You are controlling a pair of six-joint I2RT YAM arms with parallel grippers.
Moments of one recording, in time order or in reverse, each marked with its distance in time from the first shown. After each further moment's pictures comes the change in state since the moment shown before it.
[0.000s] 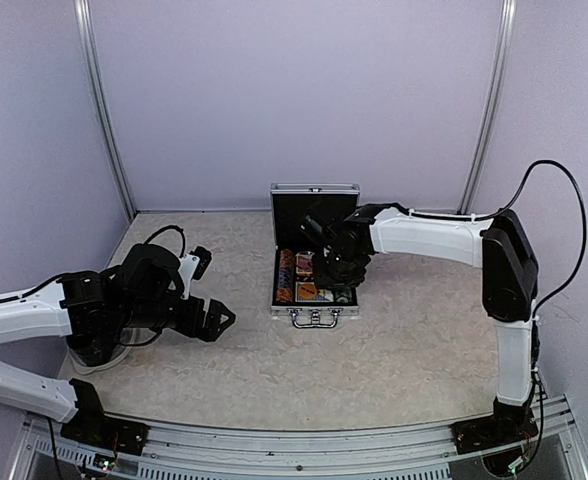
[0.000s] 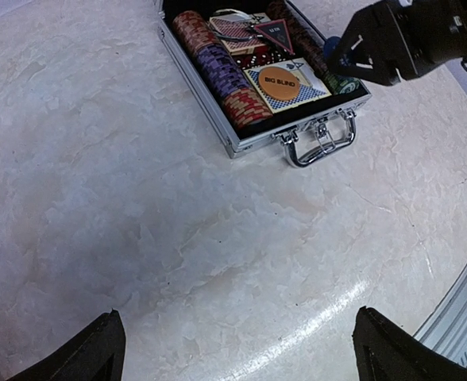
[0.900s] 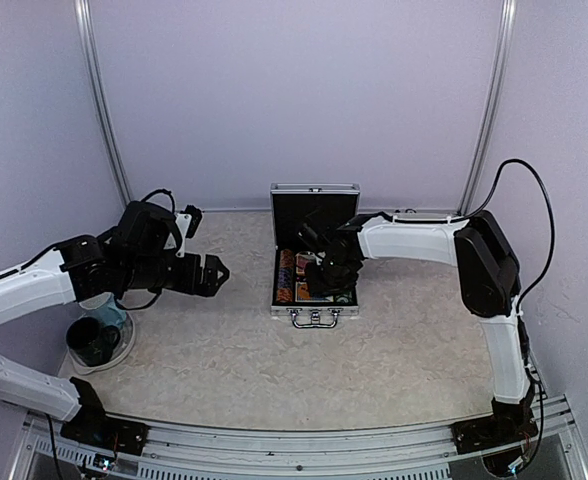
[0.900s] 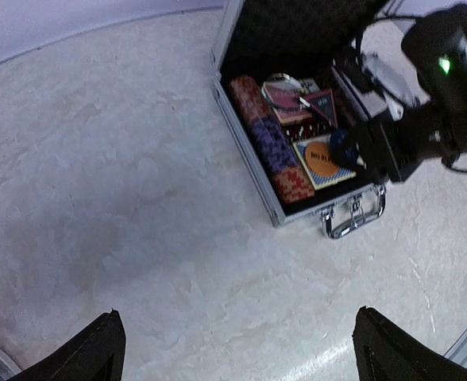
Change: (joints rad) left arm 0.117 0.084 0.177 -0.061 -0.040 0.036; right arm -0.058 0.149 0.069 0.092 -0.104 -0.142
